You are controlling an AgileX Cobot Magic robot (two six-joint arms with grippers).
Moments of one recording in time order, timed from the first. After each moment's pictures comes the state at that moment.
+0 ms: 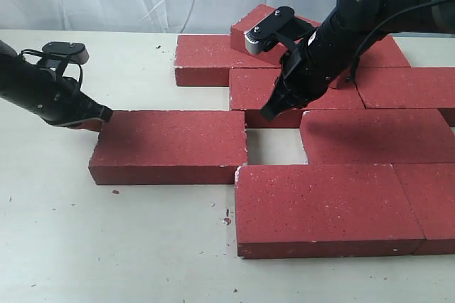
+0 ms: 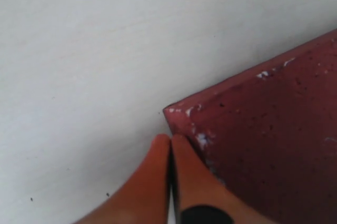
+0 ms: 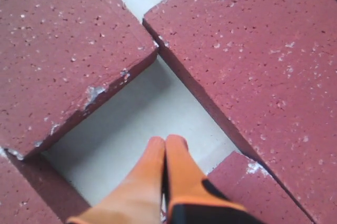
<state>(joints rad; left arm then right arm) -0.03 1.93 -1.04 -0.82 0.54 0.98 0.41 1.86 -1.28 0.27 0.69 -0.65</state>
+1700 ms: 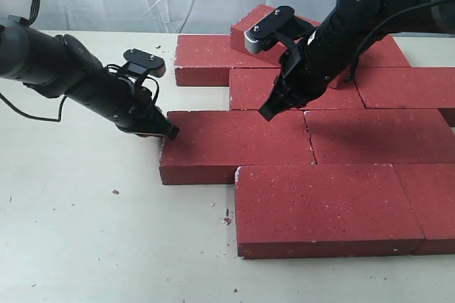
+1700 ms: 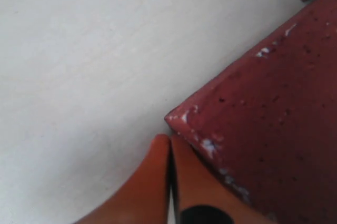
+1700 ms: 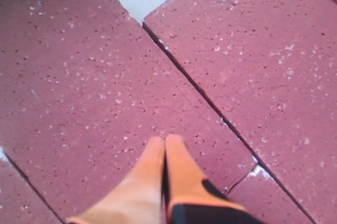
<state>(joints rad) -0.32 2.03 -1.13 -0.86 0.43 1.00 0.41 1.86 -1.28 0.28 0.68 -0.65</state>
